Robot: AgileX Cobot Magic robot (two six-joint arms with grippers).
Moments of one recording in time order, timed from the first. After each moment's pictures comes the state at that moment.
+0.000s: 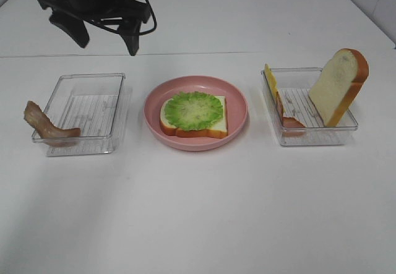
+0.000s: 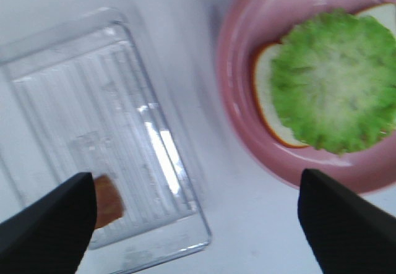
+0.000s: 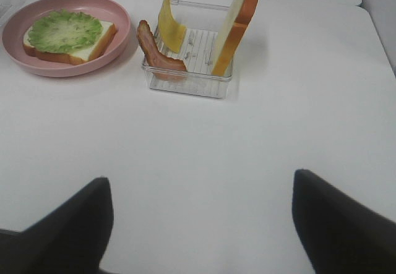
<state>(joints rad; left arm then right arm) -0.39 2.13 -2.00 0.03 1.21 -0.17 0.03 -0.01 -0.51 0.12 1.08 -0.18</state>
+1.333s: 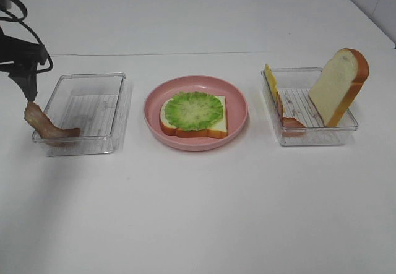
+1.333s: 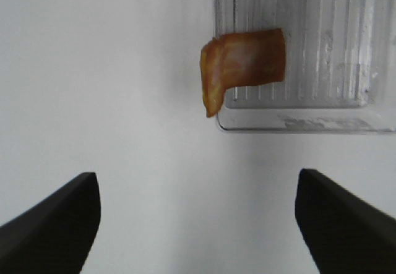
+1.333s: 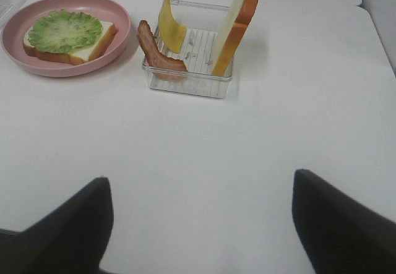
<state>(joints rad) -0.15 1.81 -1.37 0.07 1.05 -0.27 0.03 -0.01 -0.51 0.12 1.08 -0.18</state>
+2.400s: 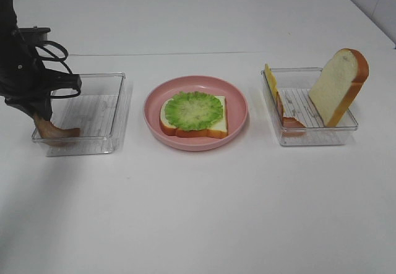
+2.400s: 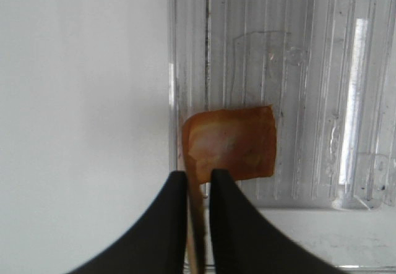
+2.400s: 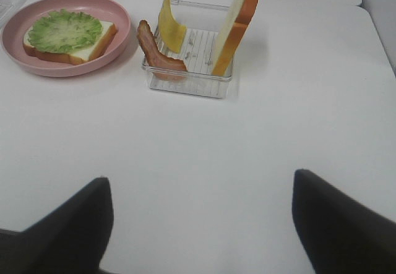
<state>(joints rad) -0.15 2.01 -1.37 0.02 0.81 -0.27 0.03 -0.01 -0.51 0.12 1.08 -0.18</state>
